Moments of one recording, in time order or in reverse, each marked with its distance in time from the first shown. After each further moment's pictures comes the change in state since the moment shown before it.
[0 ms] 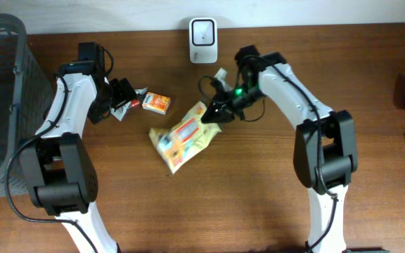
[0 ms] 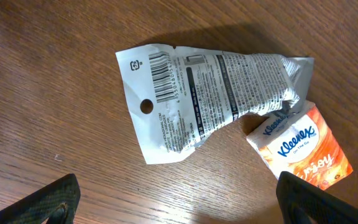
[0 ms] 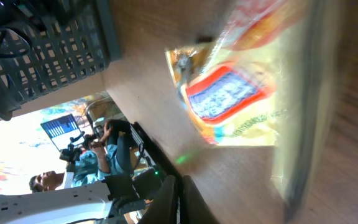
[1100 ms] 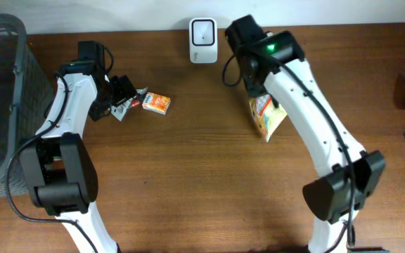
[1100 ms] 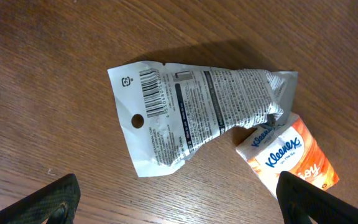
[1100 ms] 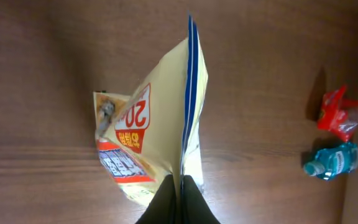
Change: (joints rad) left arm 0.000 0.000 0.000 0.043 0.000 0.000; right arm 0.142 -0.231 0.240 -0.253 1.518 0.085
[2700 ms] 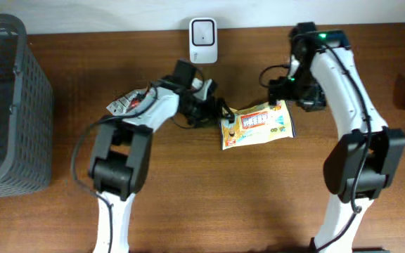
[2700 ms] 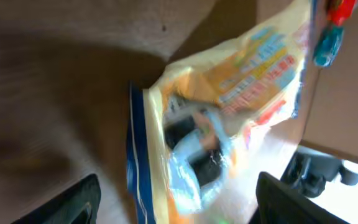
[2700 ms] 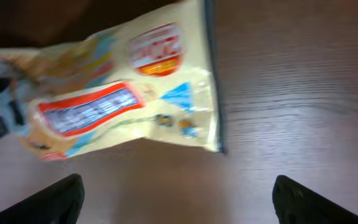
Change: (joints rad) left arm -0.429 0.206 -0.042 0.336 0.731 0.104; right arm -0.358 0.083 -0.130 -0.022 -0.559 -0.045
